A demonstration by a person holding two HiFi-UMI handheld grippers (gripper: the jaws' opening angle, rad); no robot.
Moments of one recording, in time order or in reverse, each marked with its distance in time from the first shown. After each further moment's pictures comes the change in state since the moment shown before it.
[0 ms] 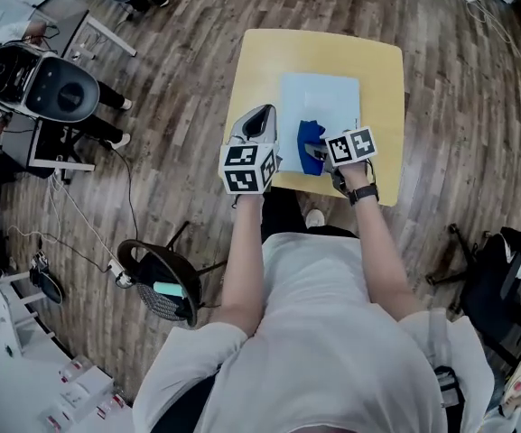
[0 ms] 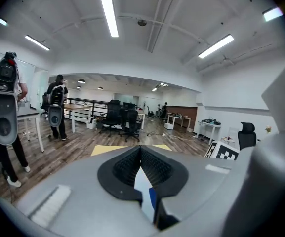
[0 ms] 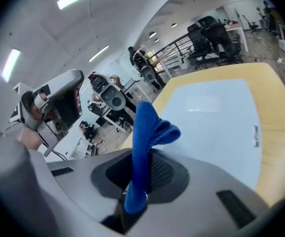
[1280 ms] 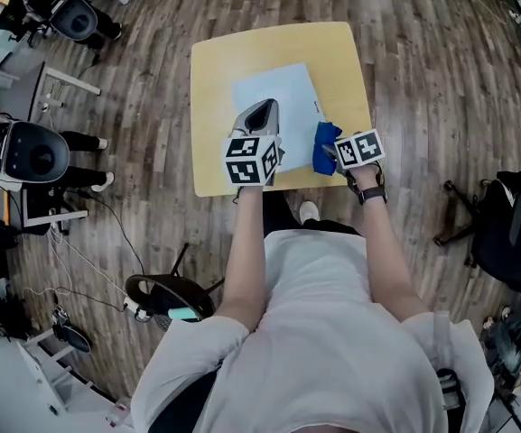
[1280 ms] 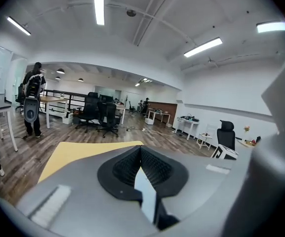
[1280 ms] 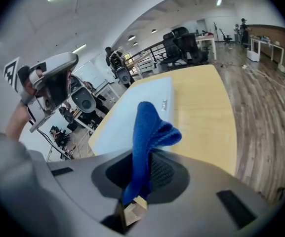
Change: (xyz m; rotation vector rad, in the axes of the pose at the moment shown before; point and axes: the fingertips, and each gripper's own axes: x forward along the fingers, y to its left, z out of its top) left arm 0.057 -0.077 -0.008 0.018 0.062 -0.232; right arm -0.080 -0.083 -0.060 0.086 -0.018 -0.315
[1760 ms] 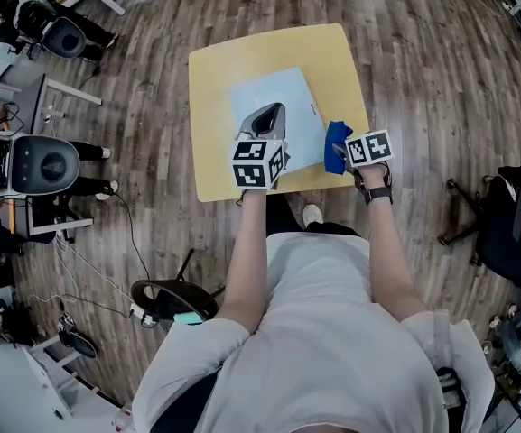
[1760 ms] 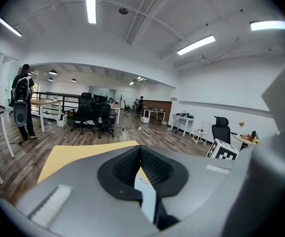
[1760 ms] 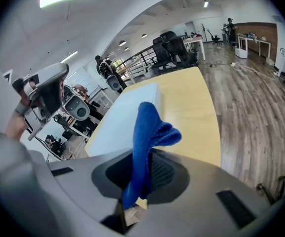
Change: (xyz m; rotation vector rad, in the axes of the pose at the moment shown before) left arm 0.012 -0.039 -0.001 0.058 0.020 -0.052; right arm -0.030 -0.040 -0.008 0.089 -0.054 -0.048
